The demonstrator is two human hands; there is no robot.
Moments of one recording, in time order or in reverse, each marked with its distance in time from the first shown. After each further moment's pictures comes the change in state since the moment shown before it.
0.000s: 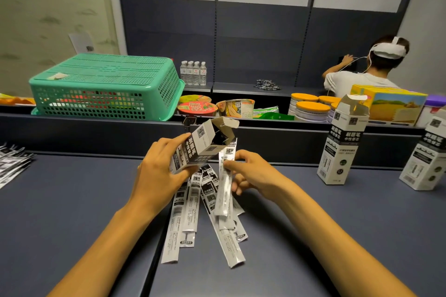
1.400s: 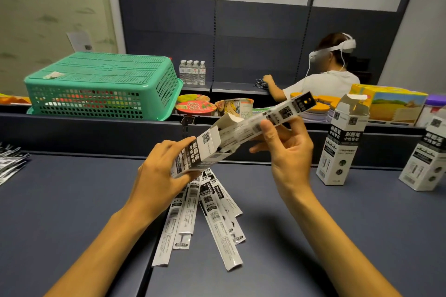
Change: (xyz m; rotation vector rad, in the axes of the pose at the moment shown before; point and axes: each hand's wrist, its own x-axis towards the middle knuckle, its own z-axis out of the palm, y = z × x) left_hand -0.003 0.003 0.000 -0.006 -0.064 0.045; right_hand -0.042 -0.027 -0.012 0.355 0.465 -0.826
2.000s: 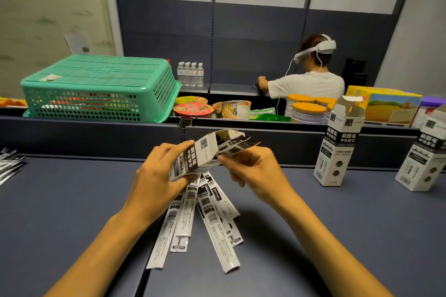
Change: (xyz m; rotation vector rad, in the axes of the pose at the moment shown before) left_hand -0.001 0.000 0.001 0.015 -0.006 0.014; right_hand -0.012 0.020 0.001 -0.348 -0.461 0.224
